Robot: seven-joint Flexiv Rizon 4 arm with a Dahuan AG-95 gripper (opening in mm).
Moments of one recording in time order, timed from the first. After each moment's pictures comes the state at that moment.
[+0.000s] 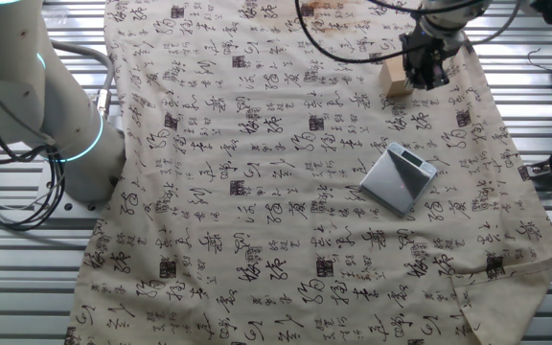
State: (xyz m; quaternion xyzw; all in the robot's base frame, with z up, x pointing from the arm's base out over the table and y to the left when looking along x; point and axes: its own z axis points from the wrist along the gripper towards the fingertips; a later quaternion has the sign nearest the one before) arm 0.623 0.133 0.098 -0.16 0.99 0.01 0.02
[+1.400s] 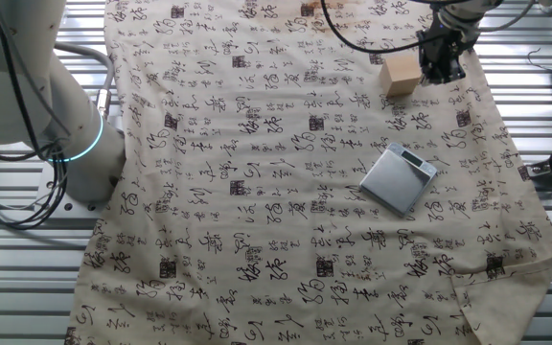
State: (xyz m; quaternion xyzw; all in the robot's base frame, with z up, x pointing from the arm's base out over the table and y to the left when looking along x) arm 0.649 0.147 0.085 -0.16 0.99 0.00 0.02
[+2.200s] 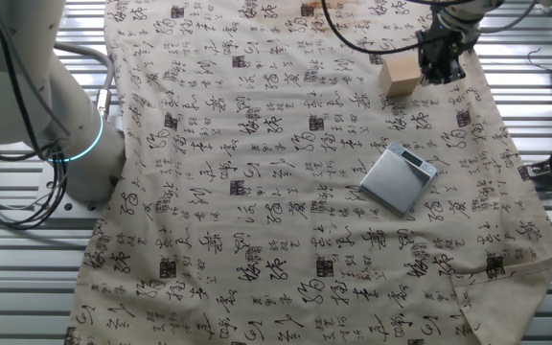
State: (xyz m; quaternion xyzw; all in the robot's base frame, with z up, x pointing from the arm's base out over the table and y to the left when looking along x) arm 0.650 0.148 0.086 -0.17 0.99 0.00 0.02
